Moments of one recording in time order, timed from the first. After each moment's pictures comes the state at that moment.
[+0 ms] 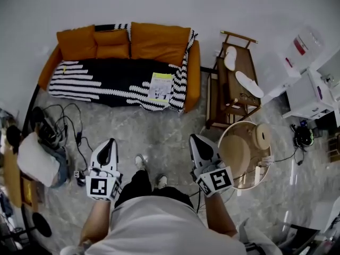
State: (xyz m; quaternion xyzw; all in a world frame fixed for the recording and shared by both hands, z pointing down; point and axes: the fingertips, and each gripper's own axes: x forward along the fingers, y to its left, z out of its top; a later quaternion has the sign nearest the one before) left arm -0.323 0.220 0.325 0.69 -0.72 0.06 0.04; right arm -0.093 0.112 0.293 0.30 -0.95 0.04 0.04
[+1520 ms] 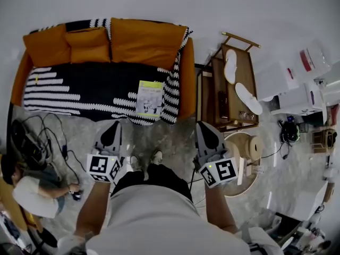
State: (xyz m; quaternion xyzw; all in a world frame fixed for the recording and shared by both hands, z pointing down) left arm -0.454 -0.107 0.404 0.74 -0.65 0.02 0.16; right arm -0.218 -0.177 0.308 0.37 -0.92 0.06 0.09
